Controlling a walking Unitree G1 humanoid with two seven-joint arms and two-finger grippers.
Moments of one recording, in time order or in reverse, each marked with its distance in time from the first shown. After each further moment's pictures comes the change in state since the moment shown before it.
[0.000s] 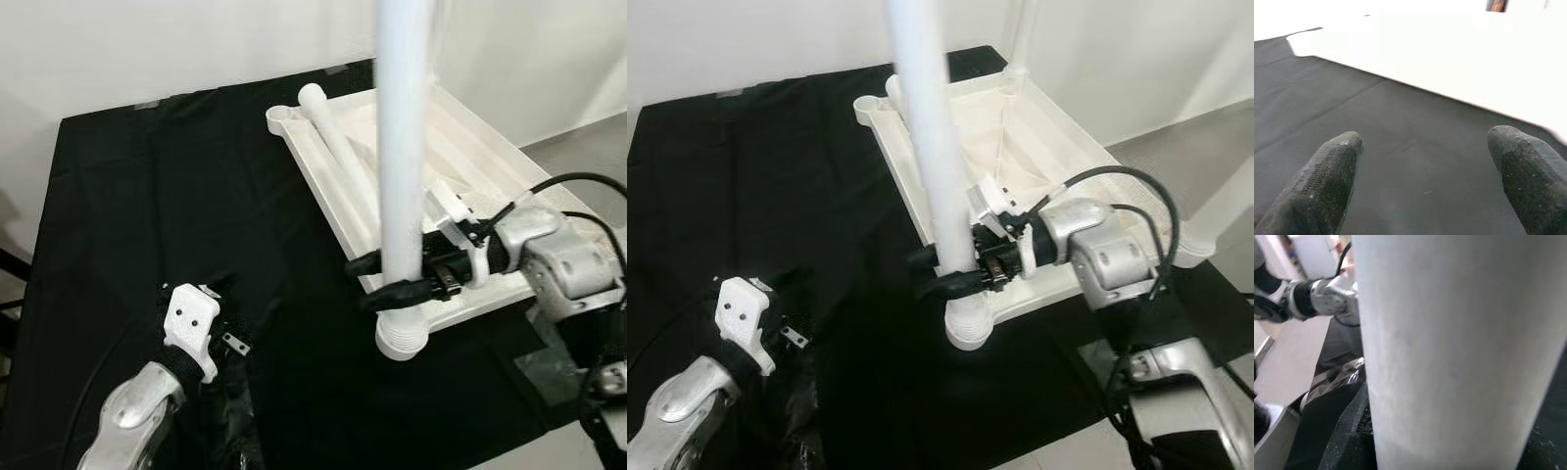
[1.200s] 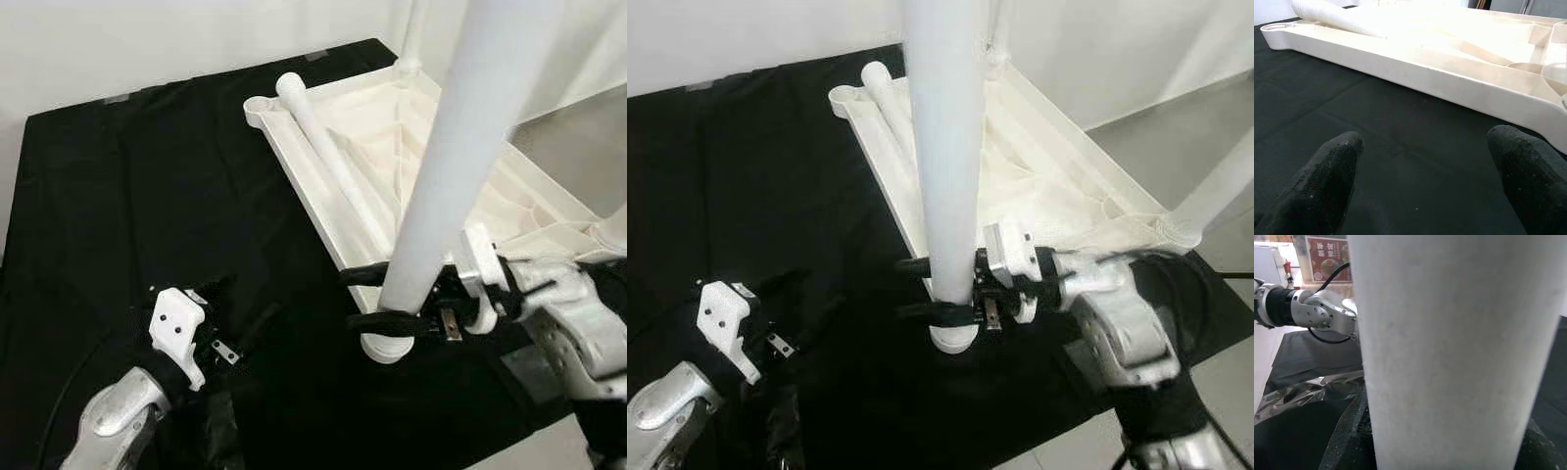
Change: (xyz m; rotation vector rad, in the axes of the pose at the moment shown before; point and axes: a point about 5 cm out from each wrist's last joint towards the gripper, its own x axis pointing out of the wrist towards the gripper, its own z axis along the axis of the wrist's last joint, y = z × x) left arm -0.011 0.006 0.005 -0.006 -0.007 -0.026; right arm 0.011 0.053 -0.010 -0.189 -0.144 -0.158
